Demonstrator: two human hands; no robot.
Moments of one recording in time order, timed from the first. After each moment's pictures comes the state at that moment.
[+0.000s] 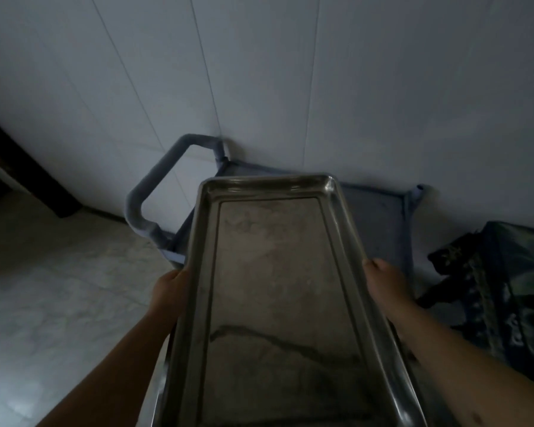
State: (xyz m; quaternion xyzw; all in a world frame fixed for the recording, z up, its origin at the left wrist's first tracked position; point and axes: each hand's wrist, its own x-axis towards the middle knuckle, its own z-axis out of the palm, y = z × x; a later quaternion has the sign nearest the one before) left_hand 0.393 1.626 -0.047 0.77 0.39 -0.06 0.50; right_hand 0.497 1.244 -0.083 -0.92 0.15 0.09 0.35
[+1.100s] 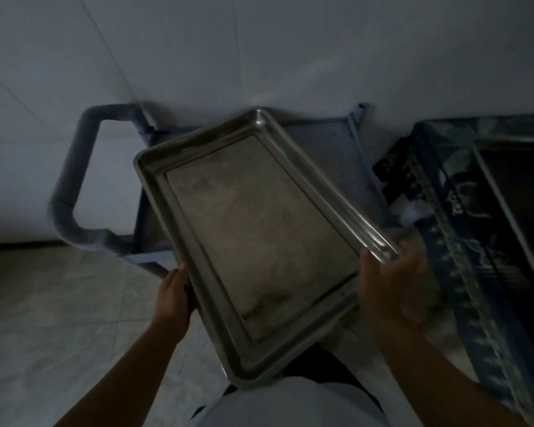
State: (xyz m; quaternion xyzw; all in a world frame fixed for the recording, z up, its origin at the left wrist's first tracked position) left_hand 0.399 1.665 -0.113 0.66 0.26 -0.19 0.68; right_hand 0.342 1.335 -0.089 -0.77 0.43 -0.23 0.40
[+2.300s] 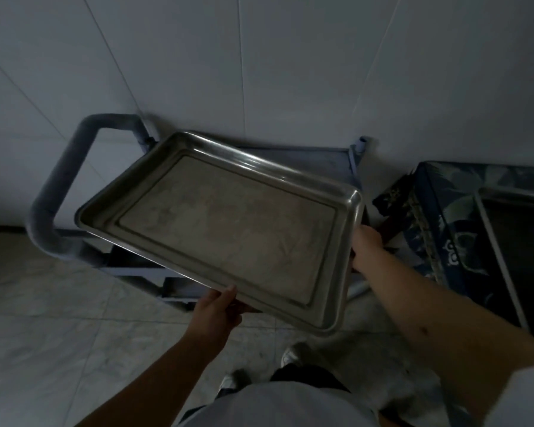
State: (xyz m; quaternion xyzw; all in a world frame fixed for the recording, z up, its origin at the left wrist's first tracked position) left_hand 0.402 1.532 -0.105 0.53 0.26 -0.22 0.77; right_hand 0.528 1.216 -0.116 -0.64 0.48 0.09 0.59
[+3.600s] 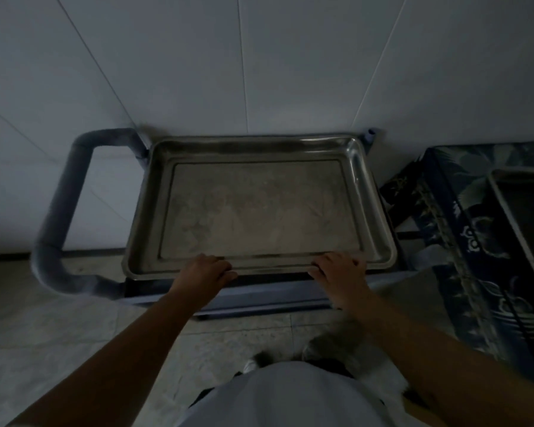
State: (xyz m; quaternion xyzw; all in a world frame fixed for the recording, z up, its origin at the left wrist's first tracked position) left_hand 0.545 1.633 -0.137 0.95 -0.25 -0.16 0.13; right_hand 0.468 1.312 -0.159 -0.99 0.04 0.07 0.10
